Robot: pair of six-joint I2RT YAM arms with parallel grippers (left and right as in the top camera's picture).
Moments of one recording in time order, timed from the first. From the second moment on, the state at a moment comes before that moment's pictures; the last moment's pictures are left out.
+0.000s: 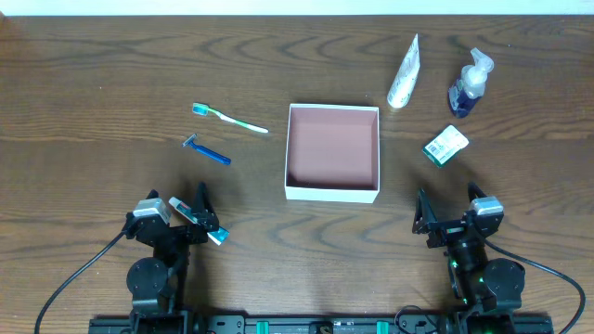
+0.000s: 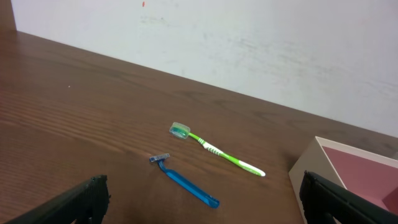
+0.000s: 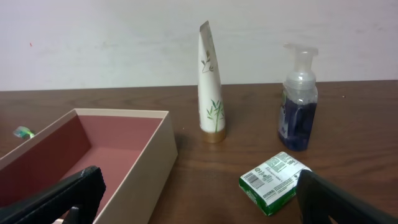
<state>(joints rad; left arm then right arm) 0.03 0.01 0.02 -0.11 0.02 -0.29 0.04 0.01 0.01 -0.06 -0.14 0.15</state>
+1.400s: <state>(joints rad) 0.03 0.01 0.02 -0.11 0.02 -0.29 0.06 1.56 1.90 -1.14 -0.27 0.03</state>
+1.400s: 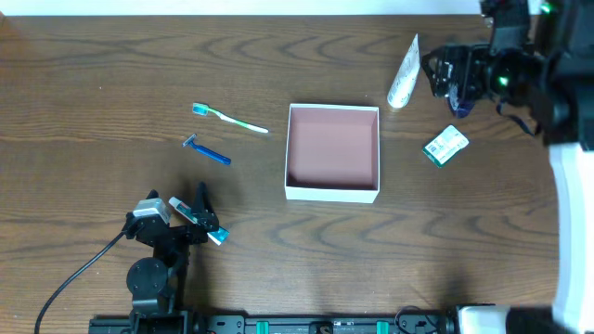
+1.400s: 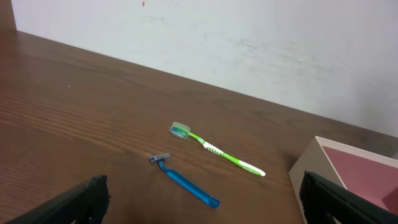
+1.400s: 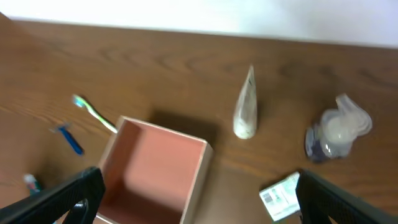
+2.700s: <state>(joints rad) 0.03 0.01 0.02 -0.11 0.02 -0.29 0.19 2.02 1.91 -0.89 0.13 0.12</state>
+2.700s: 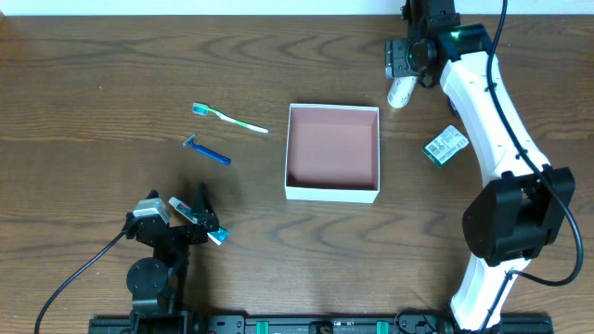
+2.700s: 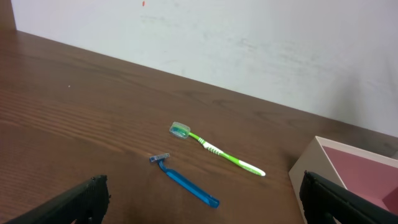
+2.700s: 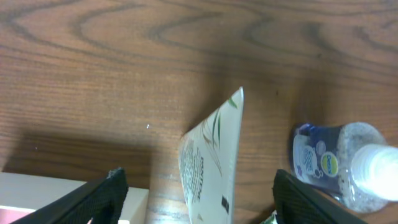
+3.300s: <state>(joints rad) 0.03 0.01 0.02 -0.11 0.02 -0.29 0.19 2.02 1.91 -0.85 0.13 0.12</state>
